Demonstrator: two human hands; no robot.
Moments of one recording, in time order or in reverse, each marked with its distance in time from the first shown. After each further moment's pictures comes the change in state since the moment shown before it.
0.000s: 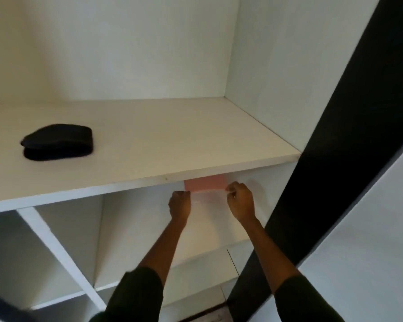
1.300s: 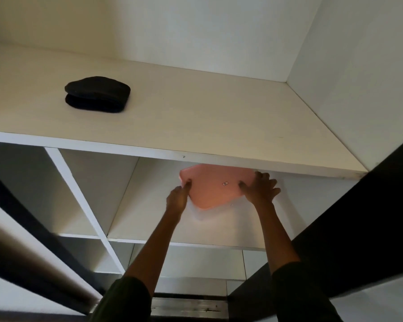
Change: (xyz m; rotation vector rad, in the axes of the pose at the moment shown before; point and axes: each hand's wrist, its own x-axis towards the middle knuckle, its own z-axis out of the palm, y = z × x) left_hand 0.002 -0.048 -0.025 -0.114 0.074 -0.141; right_hand 0.062 0.019 0.041 -0.514 -0.306 0.130
